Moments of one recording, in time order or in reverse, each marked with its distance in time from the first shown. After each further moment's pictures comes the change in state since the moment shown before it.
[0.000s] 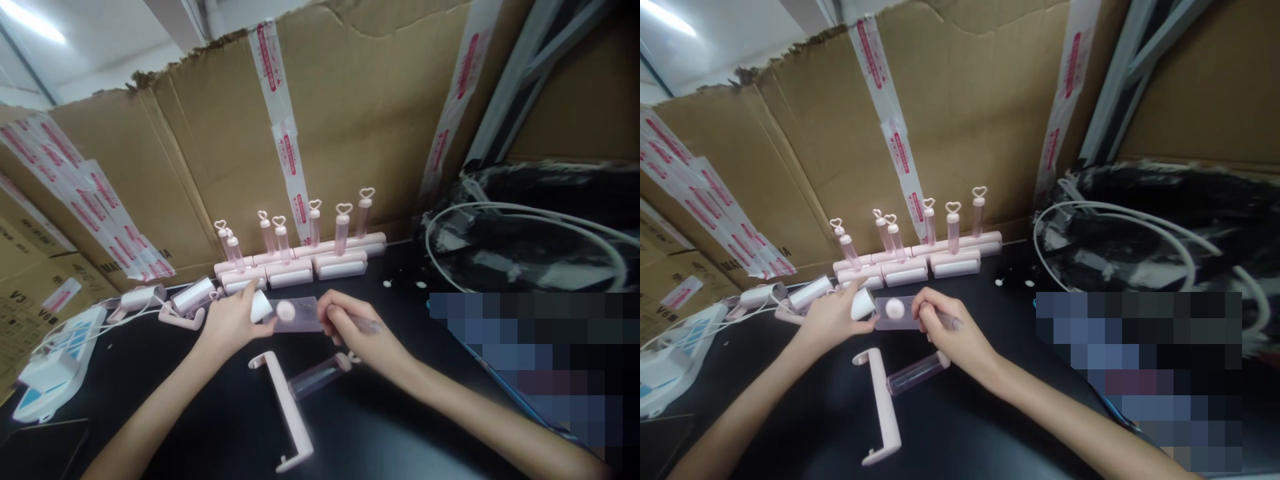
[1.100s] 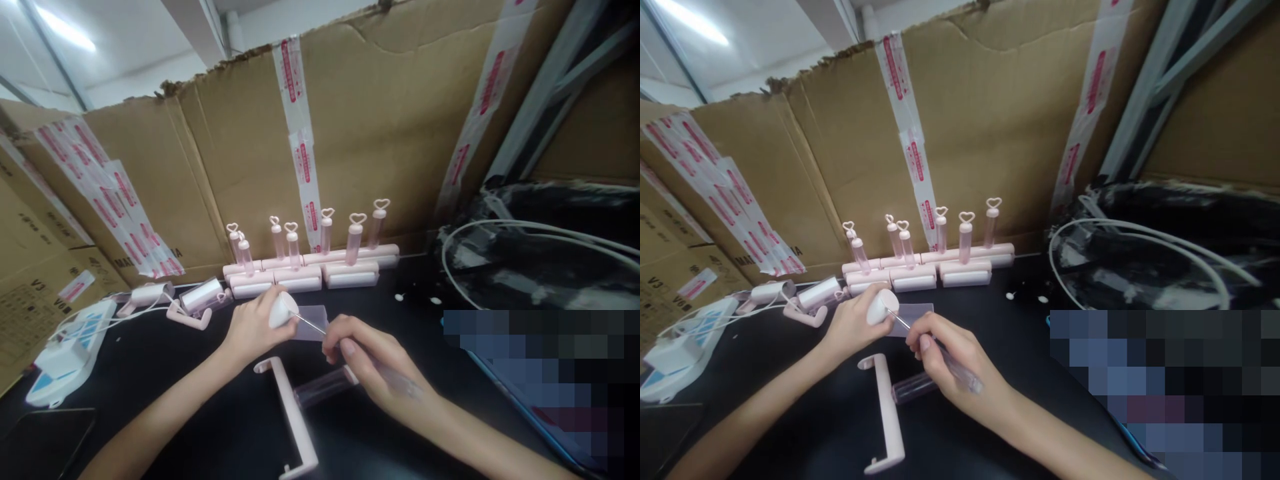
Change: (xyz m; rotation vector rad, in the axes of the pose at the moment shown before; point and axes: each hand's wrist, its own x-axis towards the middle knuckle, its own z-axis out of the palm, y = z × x) left_hand -0.002 0.015 0.015 -0.266 0.147 0.063; right_hand -0.019 -0.022 0.002 -0.189 -0.056 -0.374
